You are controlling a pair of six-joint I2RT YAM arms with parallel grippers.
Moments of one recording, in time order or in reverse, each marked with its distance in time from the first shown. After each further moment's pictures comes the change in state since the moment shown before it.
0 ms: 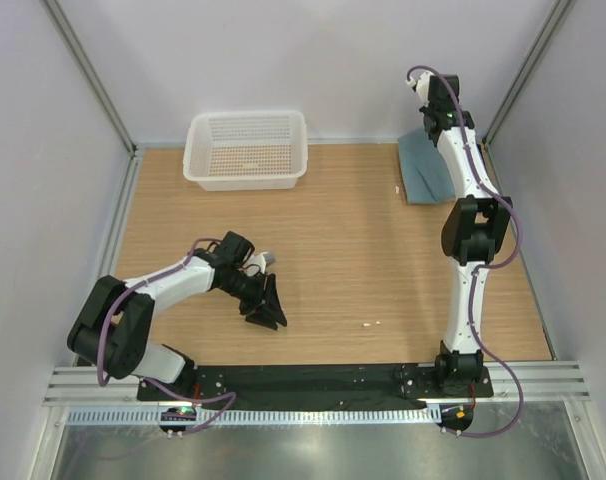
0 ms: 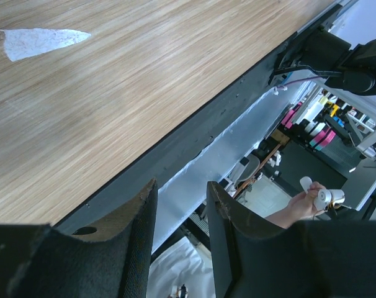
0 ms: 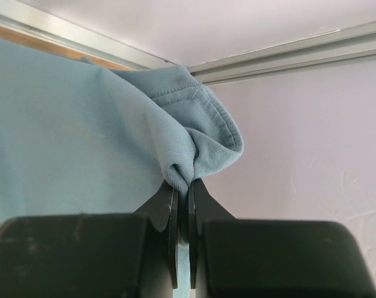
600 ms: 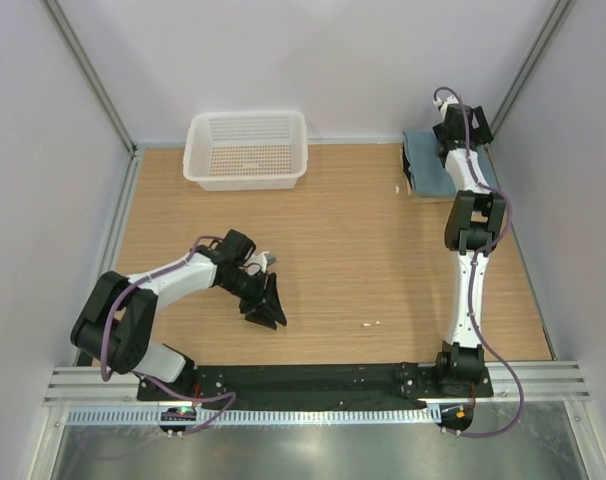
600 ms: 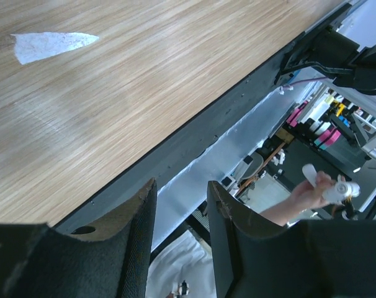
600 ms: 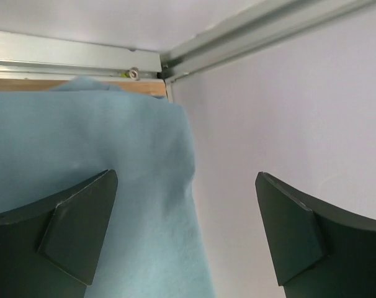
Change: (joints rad) left arm 0.000 0.034 0.019 -0.026 -0.005 0.023; right arm -0.132 0.313 0.034 0.398 0.049 0.048
